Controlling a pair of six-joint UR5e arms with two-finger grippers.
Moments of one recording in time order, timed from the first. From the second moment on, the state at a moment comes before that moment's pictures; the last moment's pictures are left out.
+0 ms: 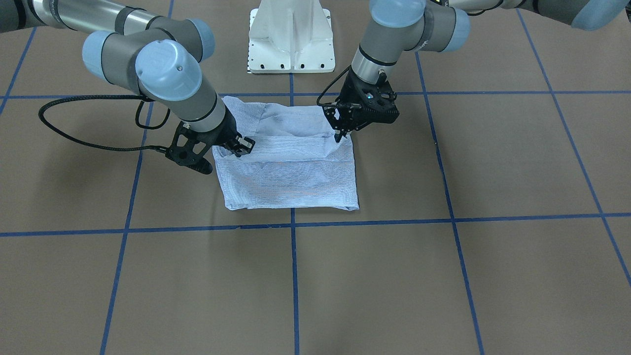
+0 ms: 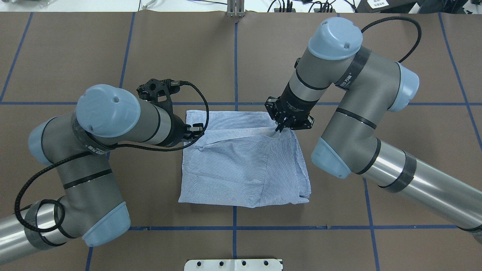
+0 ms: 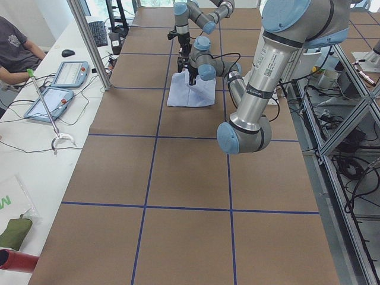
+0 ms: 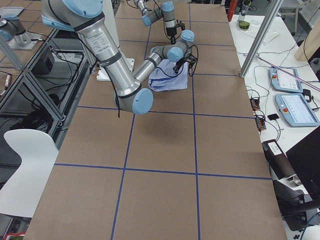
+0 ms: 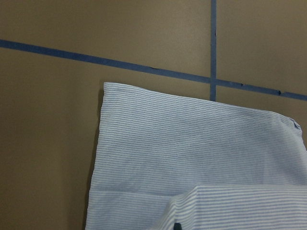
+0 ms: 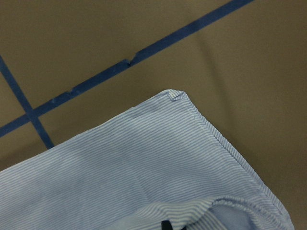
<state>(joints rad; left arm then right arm) -0.56 -2.12 -1.77 -1.88 -1.81 -1.38 0.70 -0.90 1.58 -1.53 2.22 1.54</state>
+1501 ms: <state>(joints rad) -0.65 -2.13 -1.65 -2.01 -1.81 -1.36 0.70 -0.88 1.55 -1.37 2.13 1.48</state>
